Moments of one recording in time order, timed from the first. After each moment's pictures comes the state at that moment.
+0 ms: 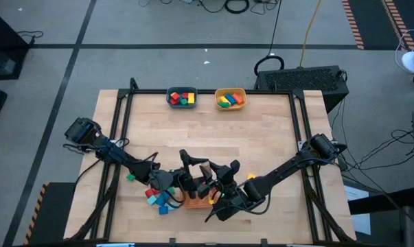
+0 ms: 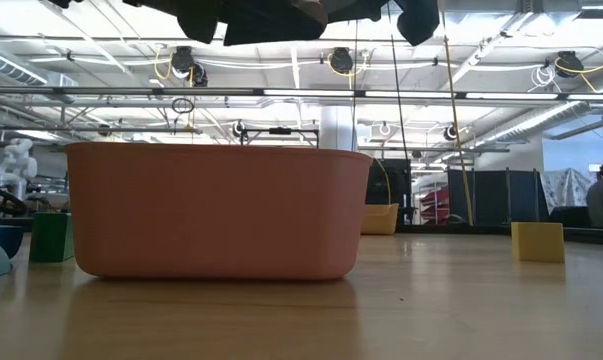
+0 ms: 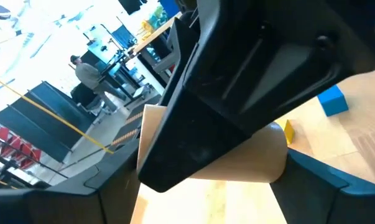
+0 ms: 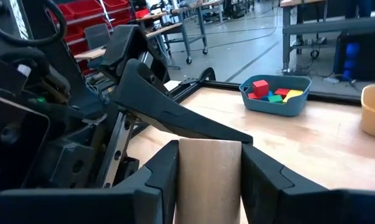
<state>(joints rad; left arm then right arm) -0.48 1.65 0.83 0.67 -0.75 0.51 0.53 1.96 1.48 -0.19 1.26 0.97</state>
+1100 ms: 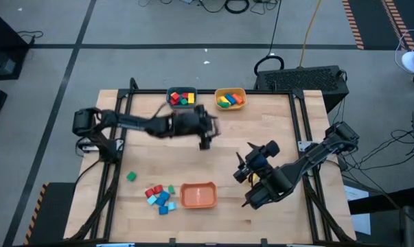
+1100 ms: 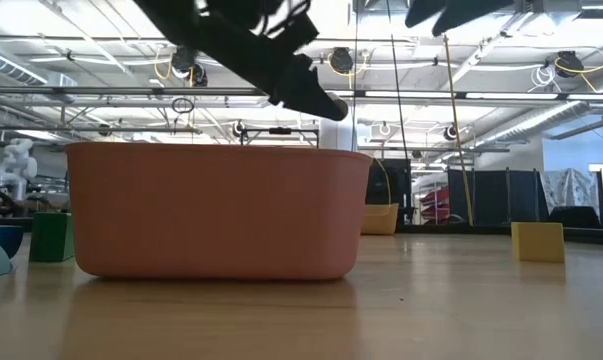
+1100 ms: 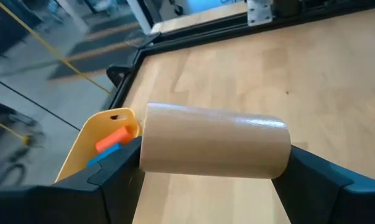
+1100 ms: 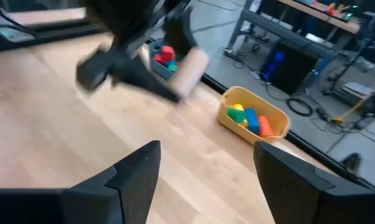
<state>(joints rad) 0.12 1.65 1.06 0.17 -0.16 0.29 0.58 1.68 1.45 -1.36 1.14 1.39</state>
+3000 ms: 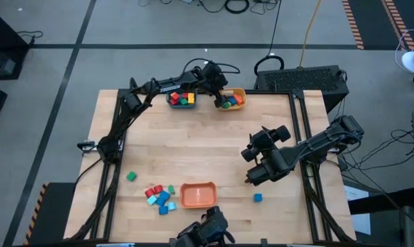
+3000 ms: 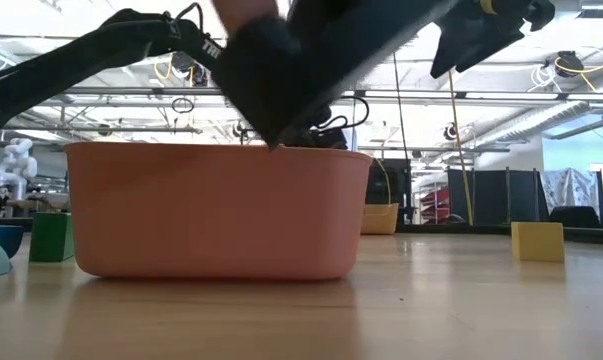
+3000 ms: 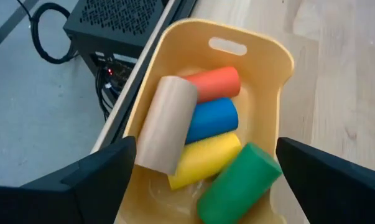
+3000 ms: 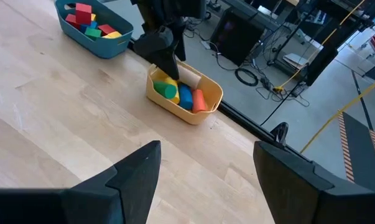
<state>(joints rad) 0.61 2.33 1.95 -0.43 0.30 0.17 0.42 1.57 1.30 -1.55 1.07 1.47</state>
